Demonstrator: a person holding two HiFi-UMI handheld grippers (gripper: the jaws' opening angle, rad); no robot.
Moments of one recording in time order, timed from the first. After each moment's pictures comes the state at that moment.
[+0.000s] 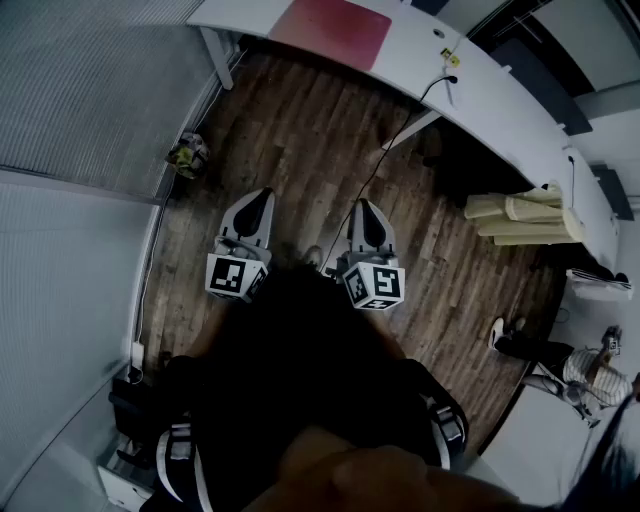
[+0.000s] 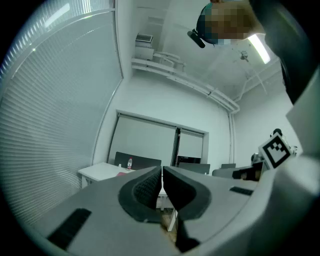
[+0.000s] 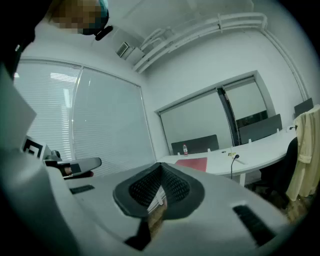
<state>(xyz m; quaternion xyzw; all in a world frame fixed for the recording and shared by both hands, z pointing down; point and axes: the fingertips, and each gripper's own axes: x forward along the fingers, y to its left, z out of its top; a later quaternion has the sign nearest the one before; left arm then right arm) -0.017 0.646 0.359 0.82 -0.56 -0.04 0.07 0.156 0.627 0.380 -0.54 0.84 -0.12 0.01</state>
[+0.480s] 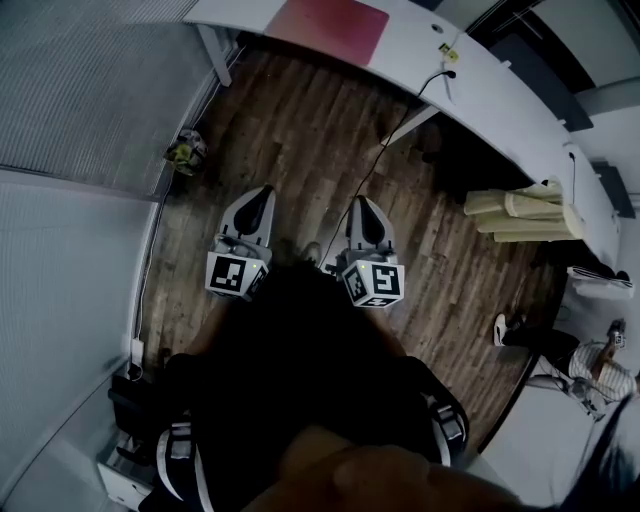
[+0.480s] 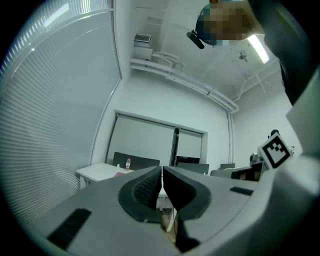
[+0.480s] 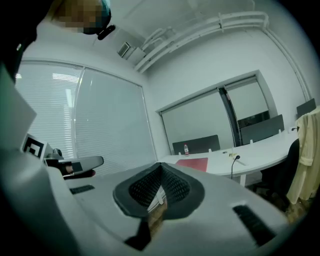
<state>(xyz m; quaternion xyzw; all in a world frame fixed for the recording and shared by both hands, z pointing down) 0.003 0.648 0.357 0.83 -0.56 -0.04 0.07 0.167 0.628 0.381 -0.52 0.84 -0.12 0.01</state>
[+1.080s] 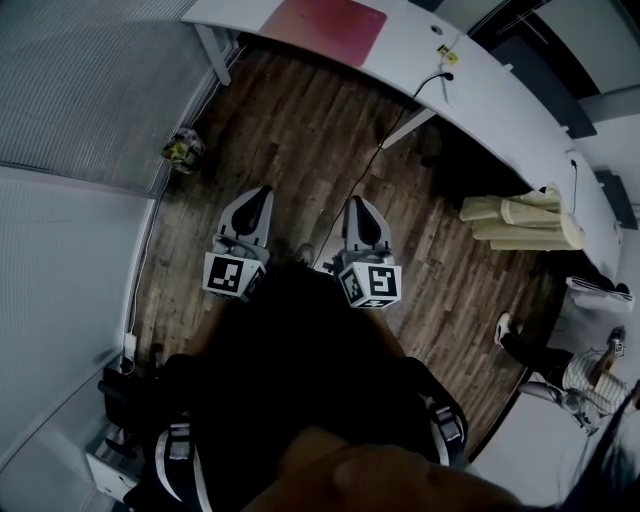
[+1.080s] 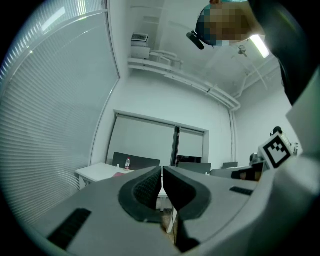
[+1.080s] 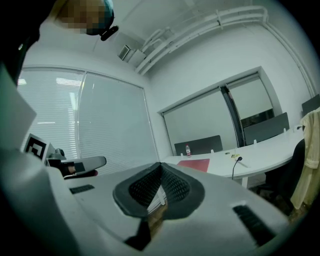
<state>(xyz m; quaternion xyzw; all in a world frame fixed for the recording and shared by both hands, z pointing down) 0.054 0.630 0.340 0.82 -0.57 -0.07 0.04 0.210 0.612 0.382 -0.50 0.86 -0.12 0.02</state>
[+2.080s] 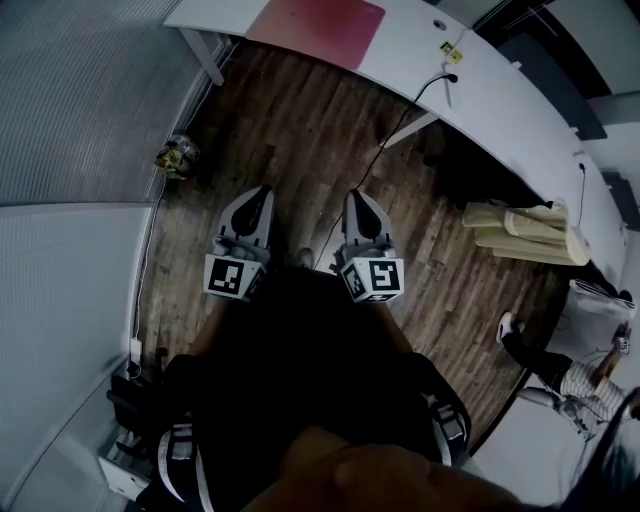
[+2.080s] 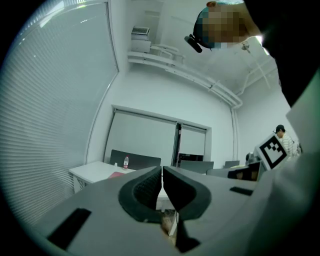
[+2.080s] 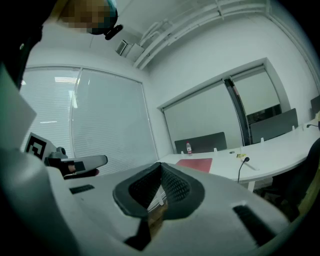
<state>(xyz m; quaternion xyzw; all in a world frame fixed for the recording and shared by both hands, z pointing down) 0.063 0.526 0.367 0.82 -0.57 -0.06 0.05 0.212 0.503 0.409 -0.48 0.87 -0.12 0.00</state>
